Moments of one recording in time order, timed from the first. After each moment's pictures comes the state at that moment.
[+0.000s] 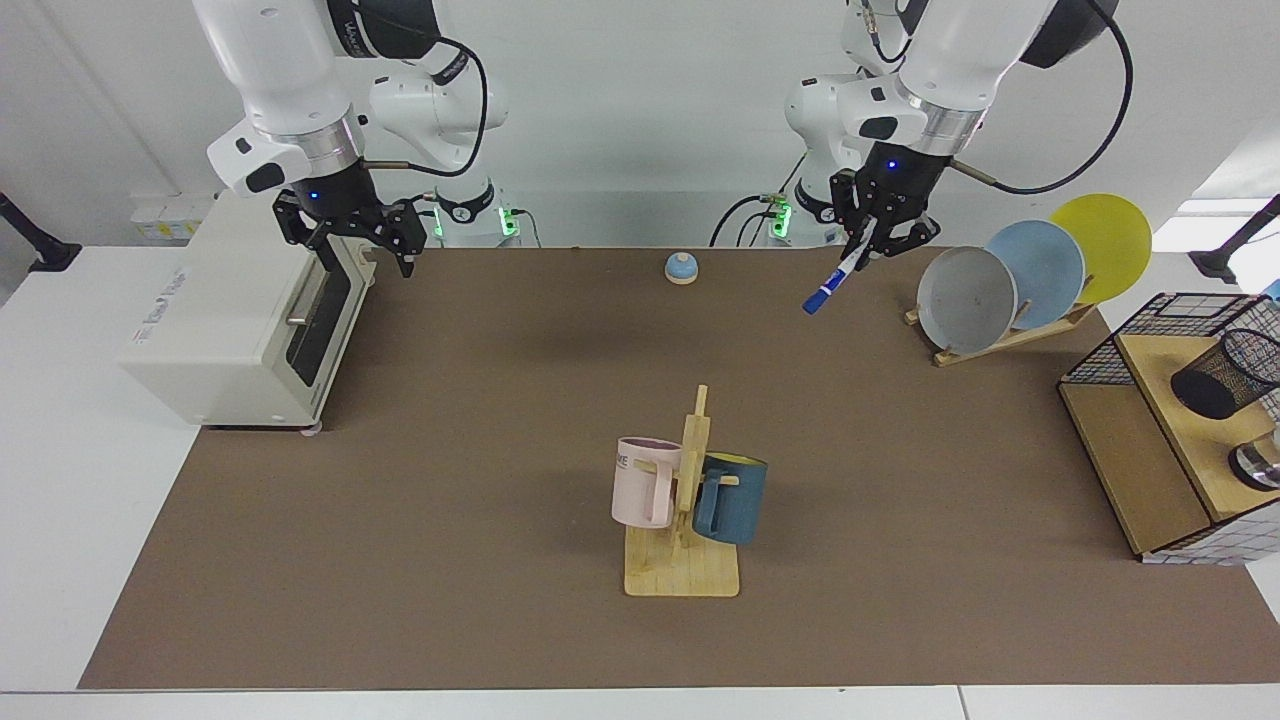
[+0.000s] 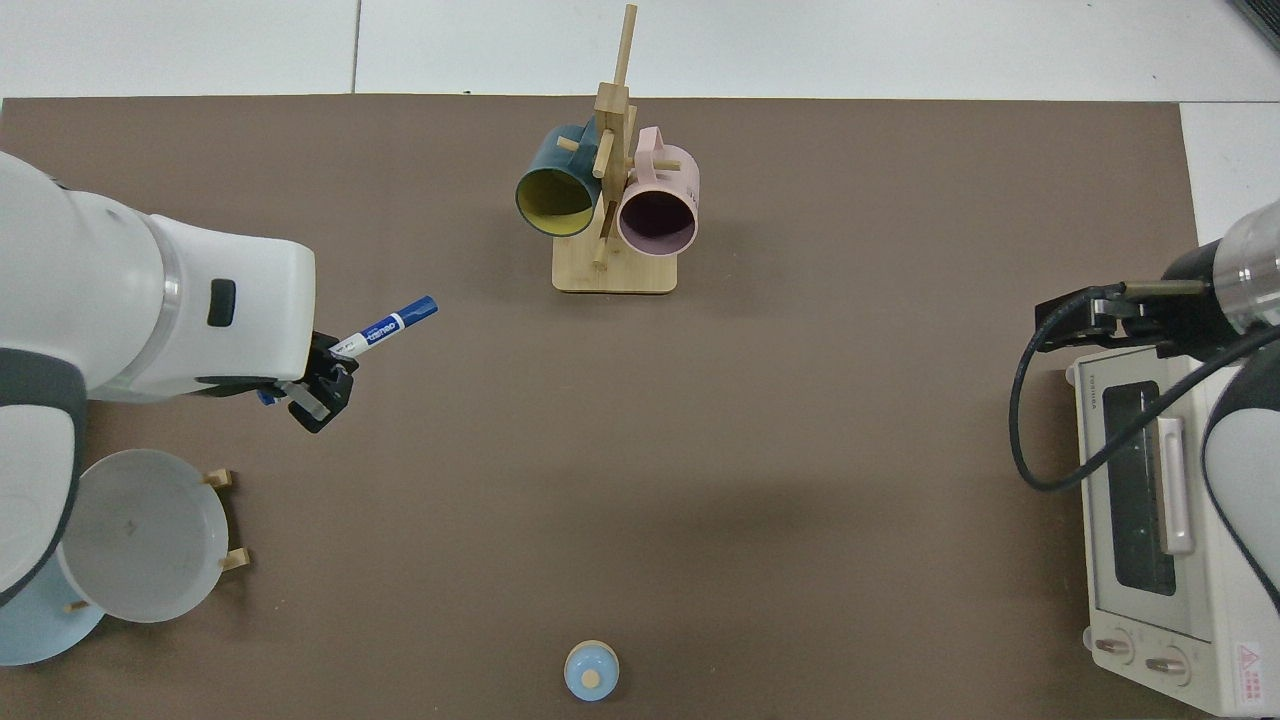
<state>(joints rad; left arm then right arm) 0.00 -0.01 -0.28 -1.54 -0.09 1.59 0.59 0.06 0.01 0.03 -1.56 -0.05 1.55 0.18</state>
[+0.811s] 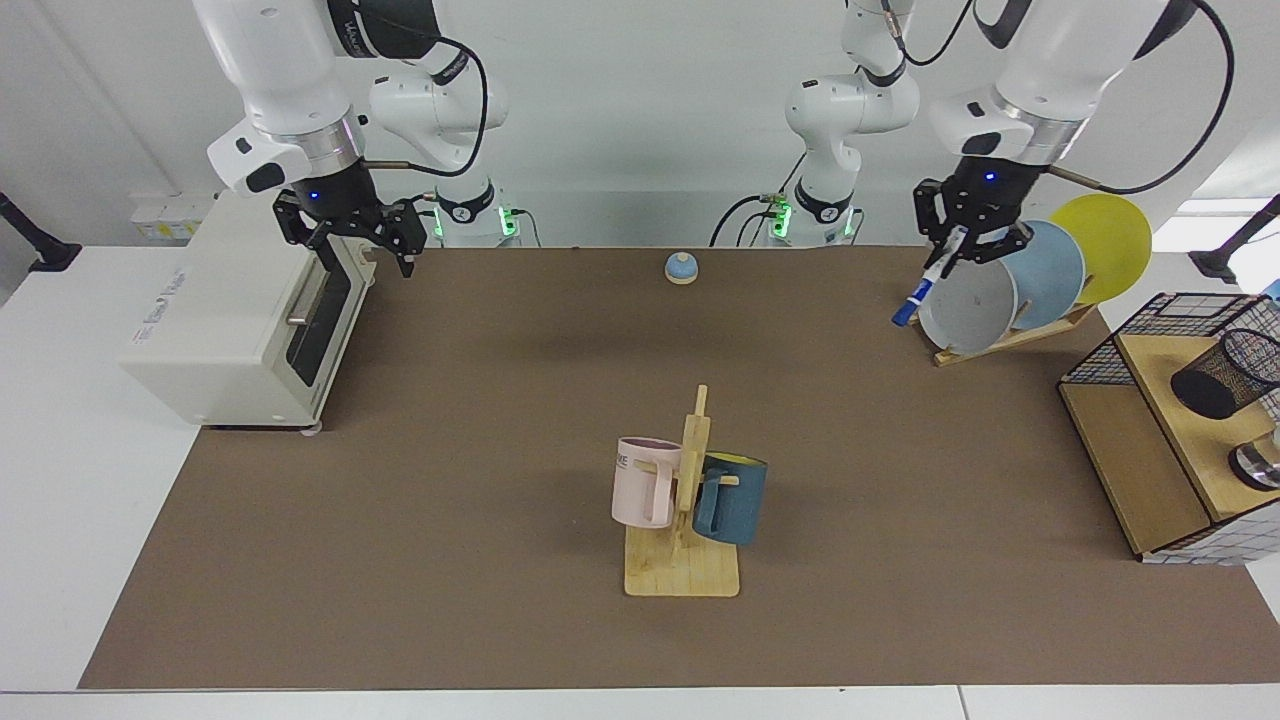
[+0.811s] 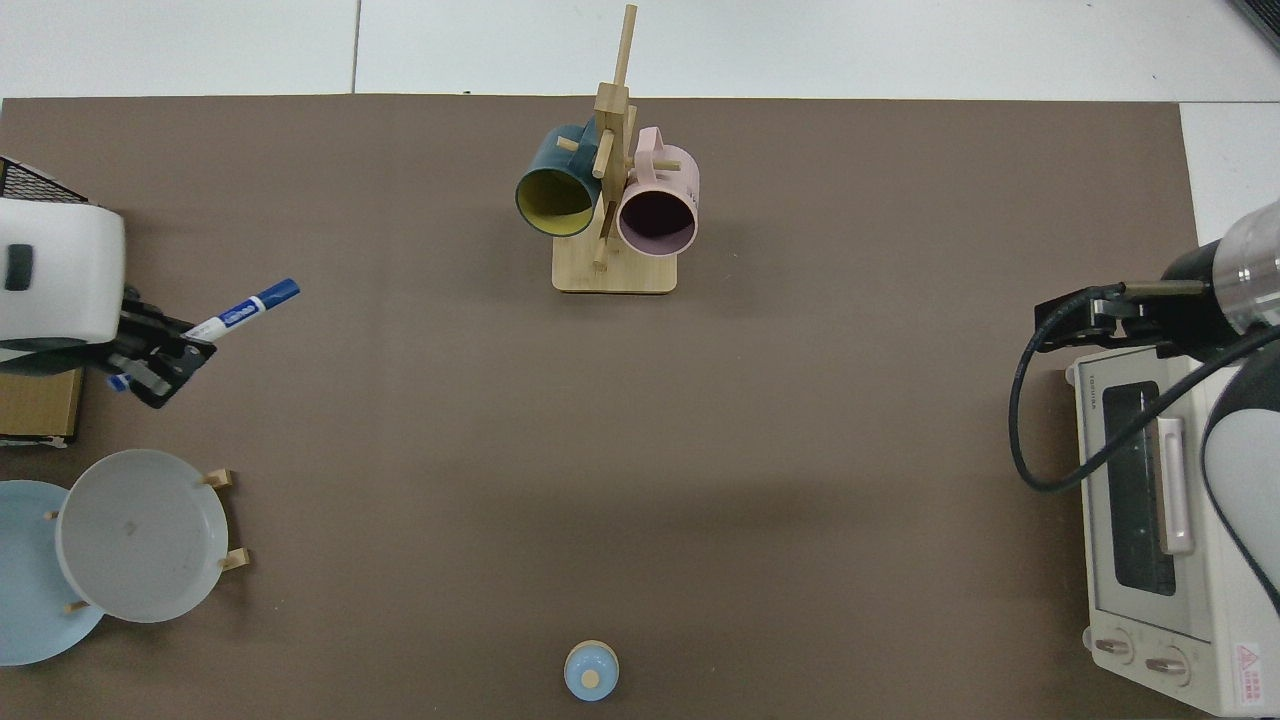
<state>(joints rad) 0.05 -0.01 -0.15 -1.54 -0.04 1.57 0.69 0.06 0.01 0.03 -1.56 -0.05 1.55 0.18</state>
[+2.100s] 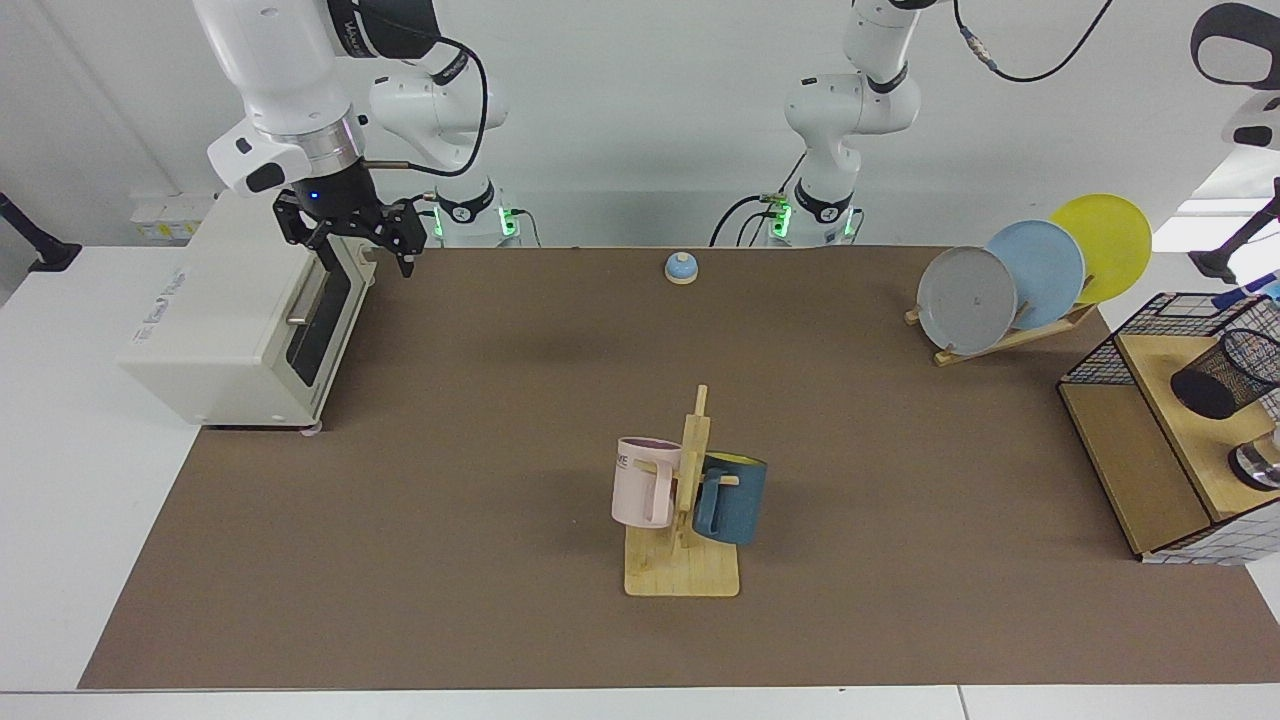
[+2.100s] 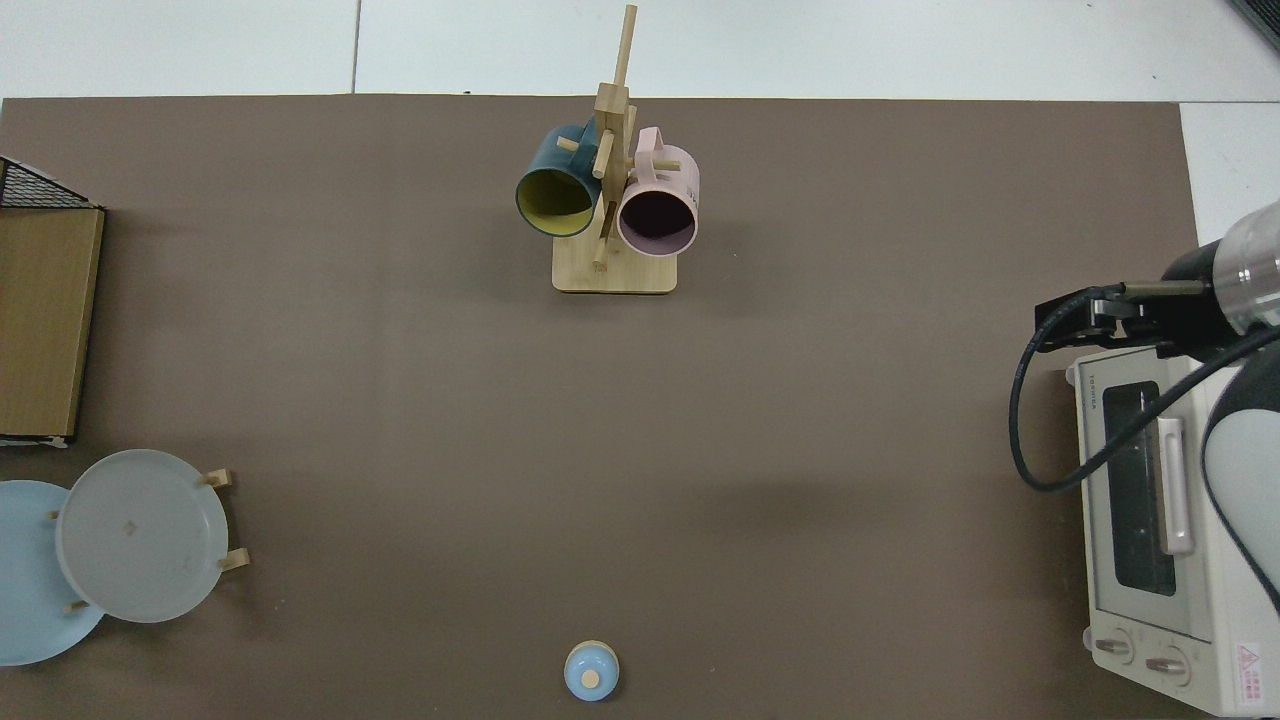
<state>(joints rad) -0.03 0.13 0.44 -1.47 0.32 1.95 2.11 0.06 0.01 0.03 -1.56 -0.05 1.55 0.18</state>
